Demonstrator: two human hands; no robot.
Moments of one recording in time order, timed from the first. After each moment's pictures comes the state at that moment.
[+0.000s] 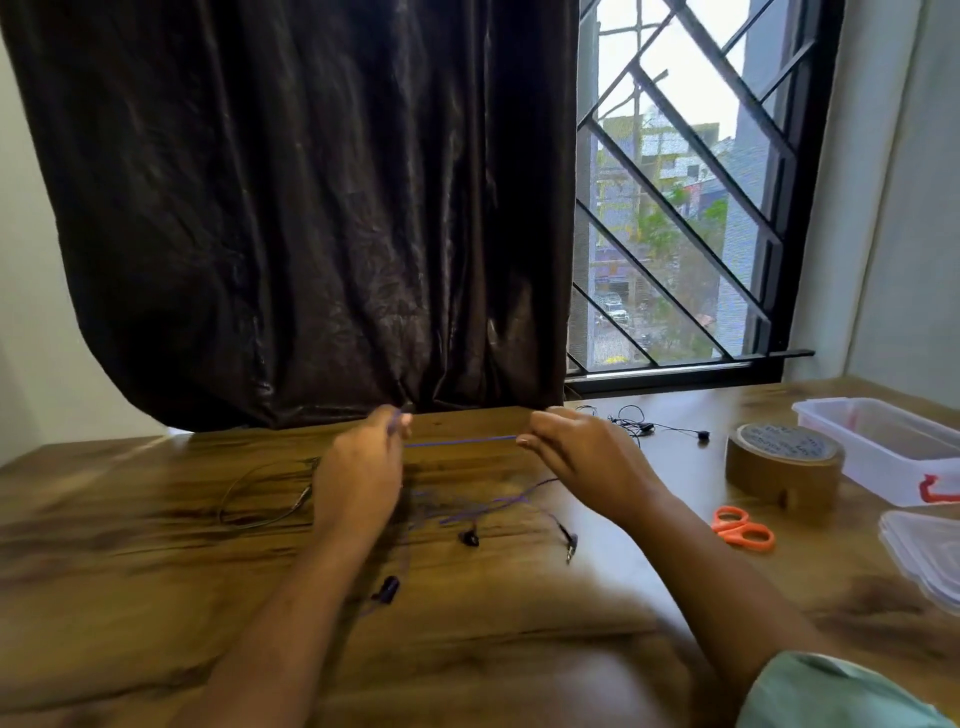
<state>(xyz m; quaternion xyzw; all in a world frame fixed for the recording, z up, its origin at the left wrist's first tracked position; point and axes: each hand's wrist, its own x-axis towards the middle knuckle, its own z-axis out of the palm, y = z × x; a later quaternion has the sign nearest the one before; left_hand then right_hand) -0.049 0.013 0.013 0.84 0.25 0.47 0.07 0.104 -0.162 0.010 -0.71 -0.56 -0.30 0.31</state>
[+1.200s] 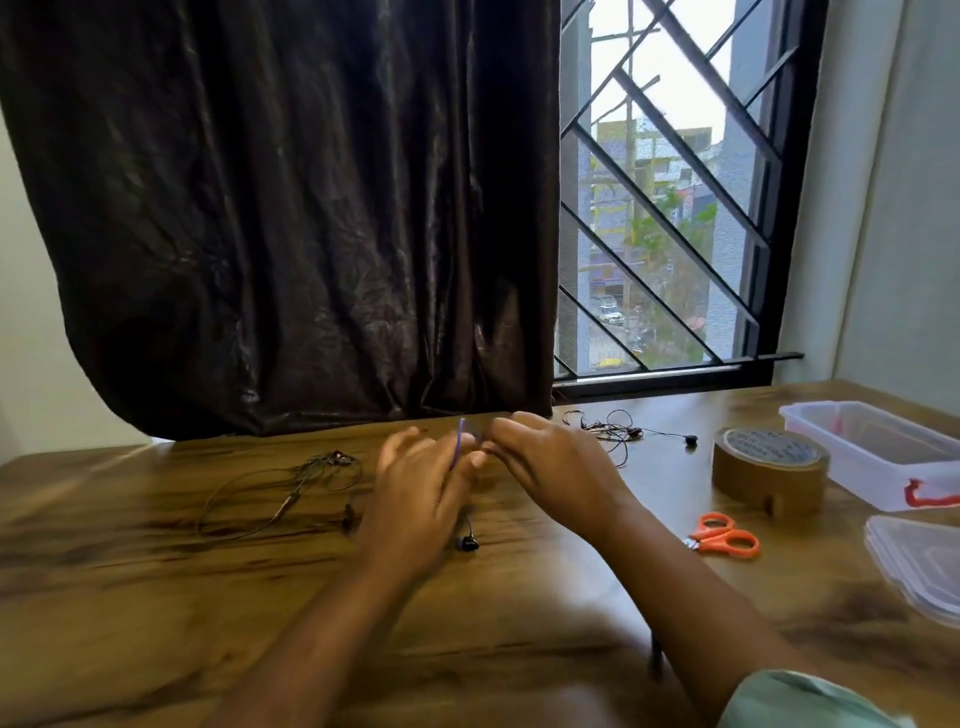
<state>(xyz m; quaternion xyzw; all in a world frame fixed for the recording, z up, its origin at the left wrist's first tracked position) -0.033 -0.032 -0.002 0.87 0.03 0.47 0.14 0.088 -0.157 0.015 -0.70 -0.57 -0.32 0.29</state>
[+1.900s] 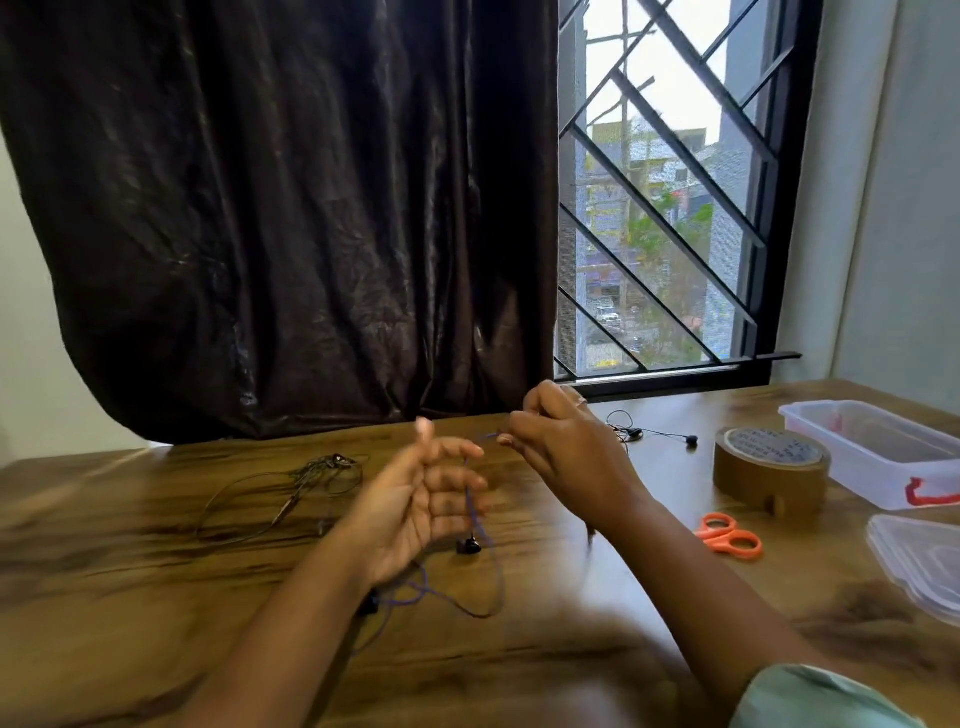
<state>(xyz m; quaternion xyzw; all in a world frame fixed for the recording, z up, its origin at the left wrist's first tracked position) -0.046 -0.034 0.024 0.60 0.08 0.16 0.78 0.102 -0.160 0.018 -0.69 -0.55 -0.35 0.31</state>
